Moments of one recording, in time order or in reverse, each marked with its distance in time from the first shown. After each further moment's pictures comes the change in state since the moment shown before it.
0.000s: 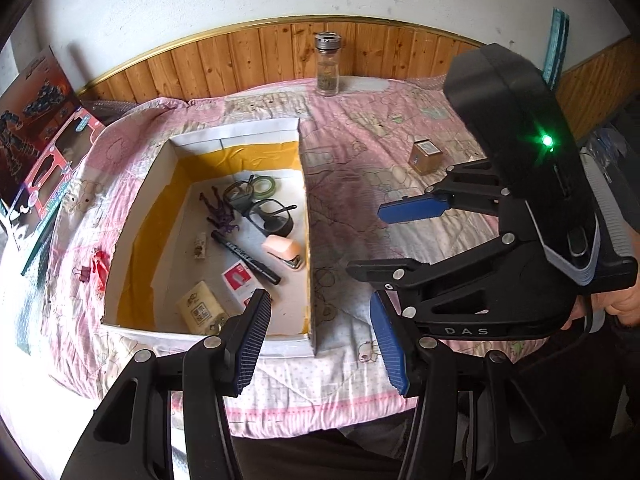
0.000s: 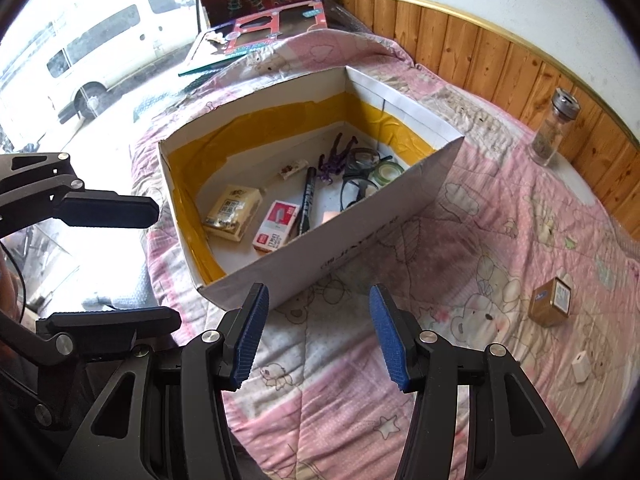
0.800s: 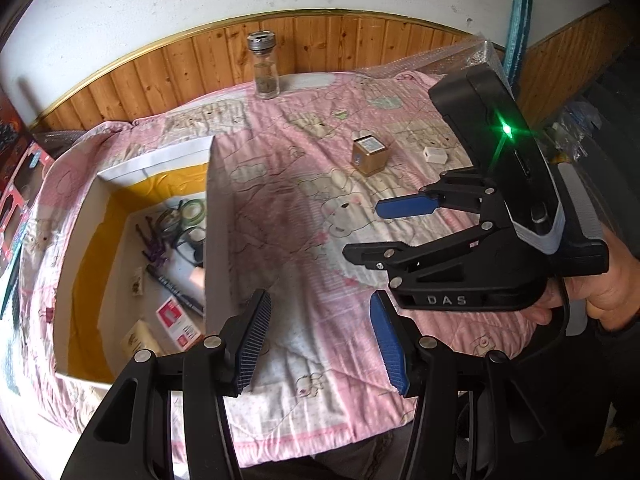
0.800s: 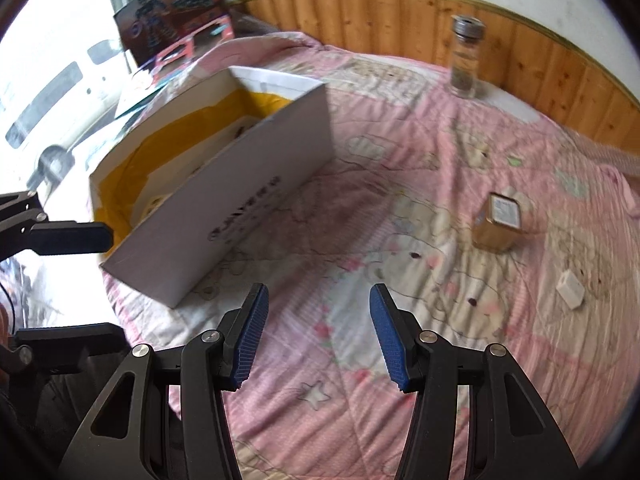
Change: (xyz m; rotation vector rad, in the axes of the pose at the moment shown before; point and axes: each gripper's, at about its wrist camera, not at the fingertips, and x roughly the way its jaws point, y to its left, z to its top) left arm 0.041 -0.069 0.035 0.107 0.017 -0.101; right arm -0.012 -0.116 -0.066 0.297 -0.036 -0.069
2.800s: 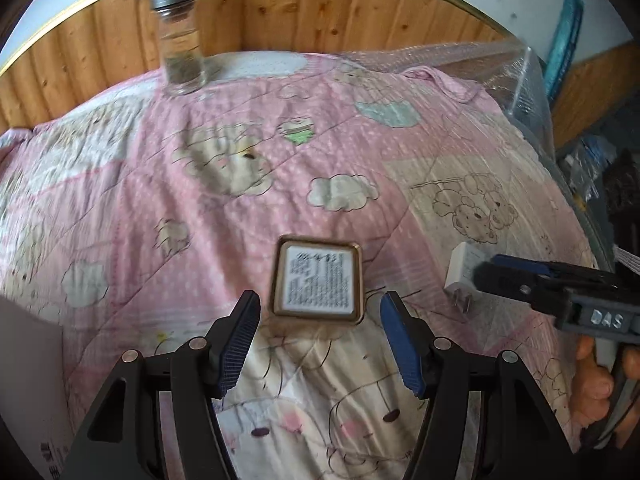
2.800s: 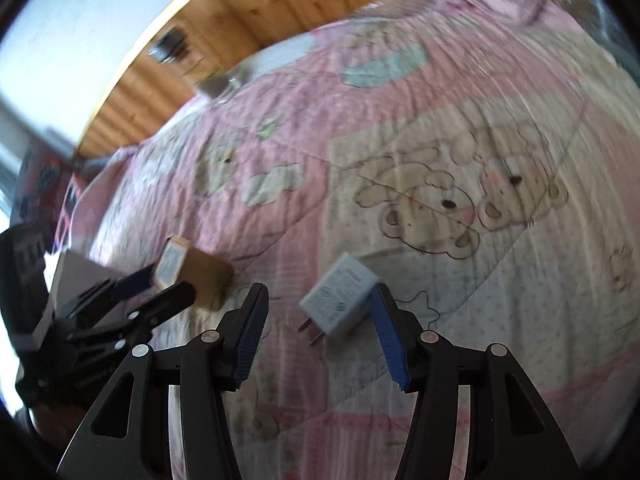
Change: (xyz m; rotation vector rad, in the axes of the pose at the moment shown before) left arm 0.272 -0.042 0.164 -0.064 0.004 -0.093; right arm 0.060 -0.291 -0.032 0.645 -0.082 -0.019
